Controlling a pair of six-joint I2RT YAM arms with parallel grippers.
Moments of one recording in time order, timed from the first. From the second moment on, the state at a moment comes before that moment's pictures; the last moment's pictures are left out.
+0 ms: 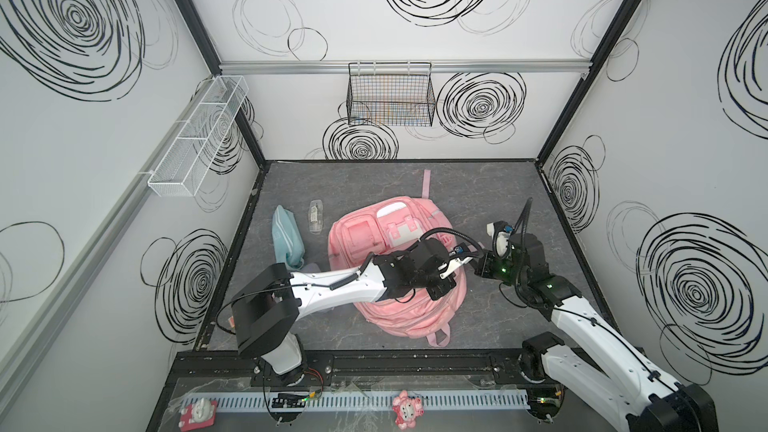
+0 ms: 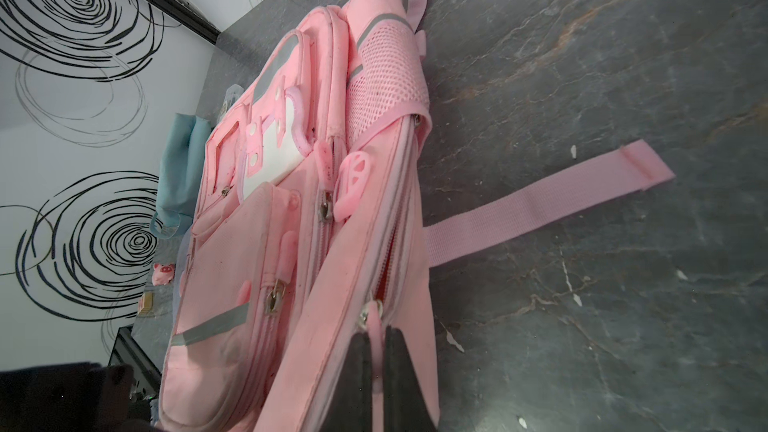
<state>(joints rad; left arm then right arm) -1.07 1.61 1.07 -0.16 0.08 0.03 0.29 0.86 0.48 -0.26 -0.34 0.54</state>
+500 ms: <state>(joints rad) -1.05 1.57 1.07 -0.21 0.16 0.10 0.21 1.05 0.48 -0.05 -0.41 0.52</state>
